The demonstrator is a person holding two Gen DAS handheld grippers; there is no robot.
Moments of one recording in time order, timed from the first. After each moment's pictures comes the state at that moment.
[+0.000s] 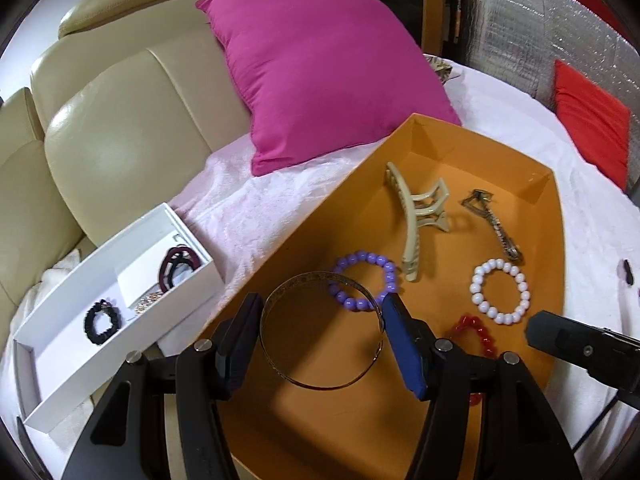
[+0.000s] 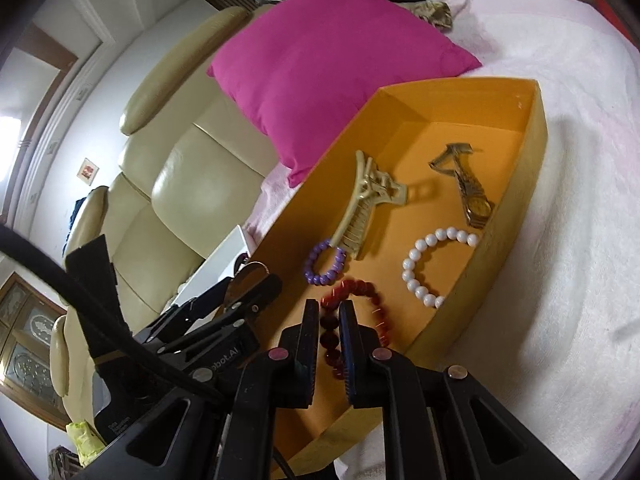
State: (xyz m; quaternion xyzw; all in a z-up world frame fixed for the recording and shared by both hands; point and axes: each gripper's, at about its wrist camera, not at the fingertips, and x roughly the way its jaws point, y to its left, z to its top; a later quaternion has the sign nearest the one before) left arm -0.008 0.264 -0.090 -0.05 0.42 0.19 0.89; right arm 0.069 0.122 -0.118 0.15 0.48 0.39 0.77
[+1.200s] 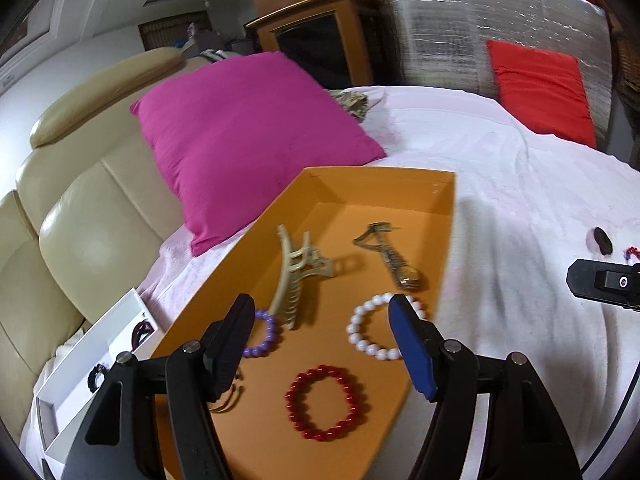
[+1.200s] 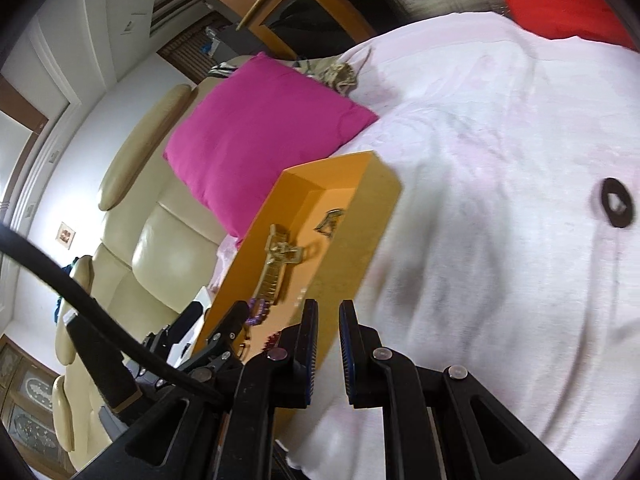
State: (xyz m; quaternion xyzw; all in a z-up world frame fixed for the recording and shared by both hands) left arm 0.011 0.139 -0.065 0.07 0.36 0.14 0.92; right arm 0.081 -0.020 -0.092 0.22 0.45 0.29 0.81
